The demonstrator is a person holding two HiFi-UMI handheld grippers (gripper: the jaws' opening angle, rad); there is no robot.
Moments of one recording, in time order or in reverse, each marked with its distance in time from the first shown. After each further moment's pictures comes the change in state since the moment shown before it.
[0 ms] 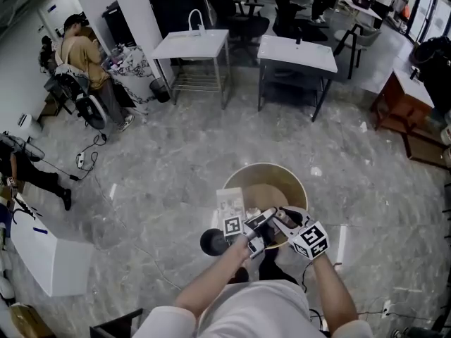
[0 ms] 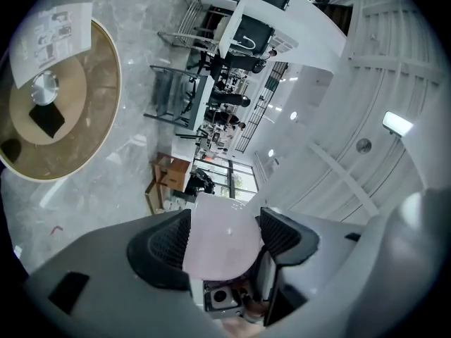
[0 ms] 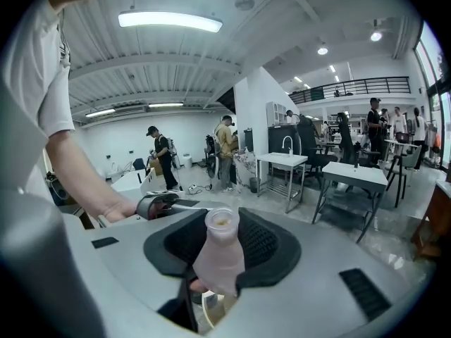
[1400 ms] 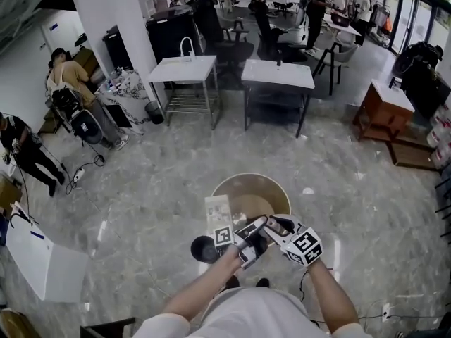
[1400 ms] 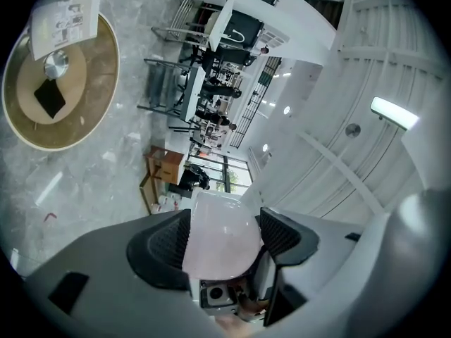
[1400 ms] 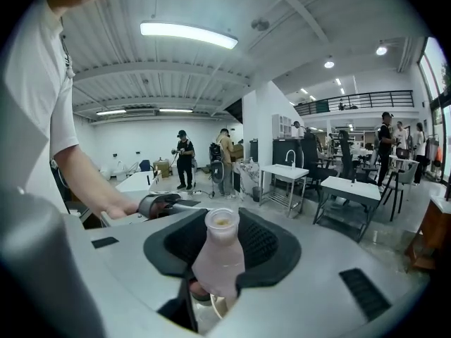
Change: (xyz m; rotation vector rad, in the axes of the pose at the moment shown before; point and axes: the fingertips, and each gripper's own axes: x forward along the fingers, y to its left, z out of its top) left arm -0.005 -0.042 -0.152 0.035 0.025 -0.031; right arm -0.140 0.076 0.015 -0.068 -0.059 0.010
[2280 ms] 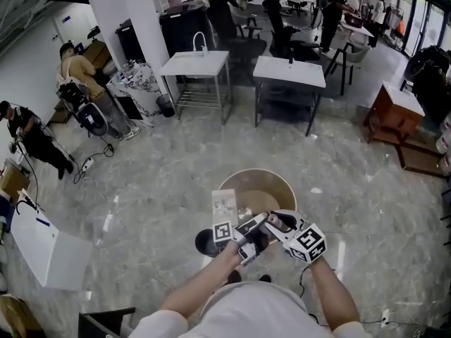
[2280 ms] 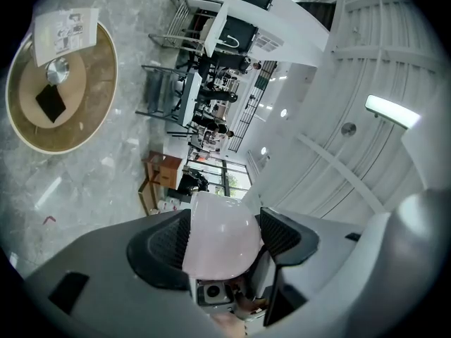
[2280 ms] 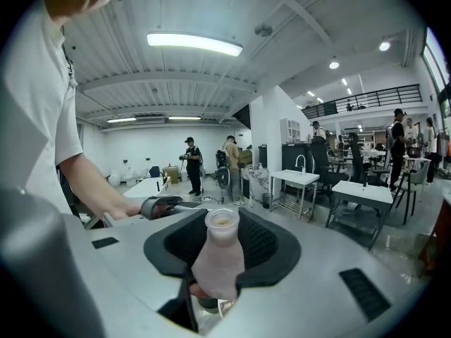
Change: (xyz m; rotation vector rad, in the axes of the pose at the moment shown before) left arm -0.004 -0.021 -0.011 0.024 -0.040 -0.001; right arm -0.011 0.012 0.020 -0.004 -0.058 0.081
